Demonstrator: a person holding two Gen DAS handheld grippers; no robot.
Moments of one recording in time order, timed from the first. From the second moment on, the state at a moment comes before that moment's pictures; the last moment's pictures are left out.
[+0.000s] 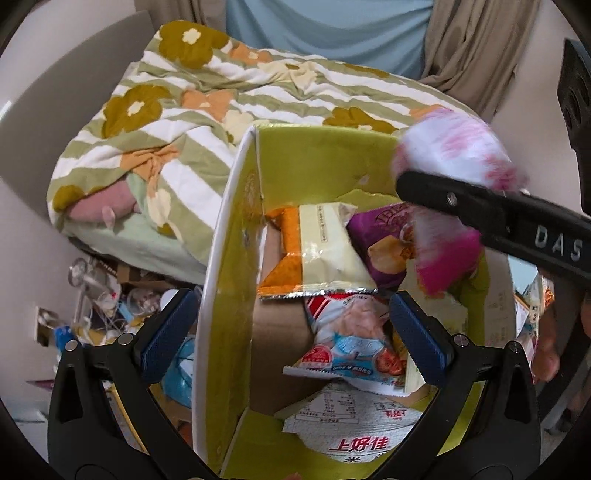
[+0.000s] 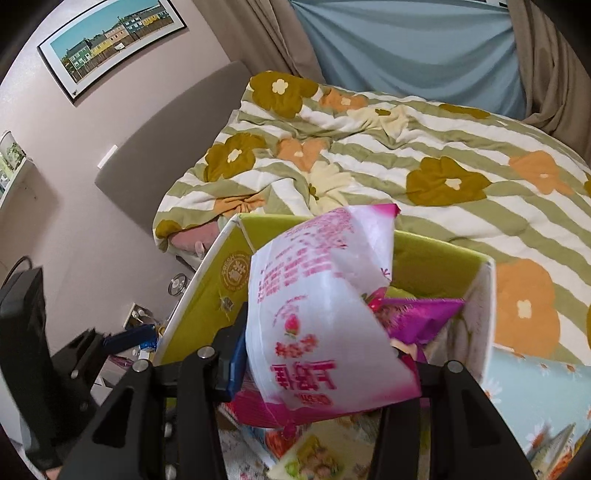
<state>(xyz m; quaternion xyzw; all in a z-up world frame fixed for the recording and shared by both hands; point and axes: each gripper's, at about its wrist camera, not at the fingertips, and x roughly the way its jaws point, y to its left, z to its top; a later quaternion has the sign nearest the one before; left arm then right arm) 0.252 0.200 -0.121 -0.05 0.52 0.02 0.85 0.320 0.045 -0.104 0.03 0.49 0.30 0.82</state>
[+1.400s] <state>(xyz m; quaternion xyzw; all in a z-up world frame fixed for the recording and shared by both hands) 0.153 0.016 -0.041 0.00 0.45 -0.08 0.89 0.163 -0.153 -0.006 0.02 0.40 0.18 0.90</state>
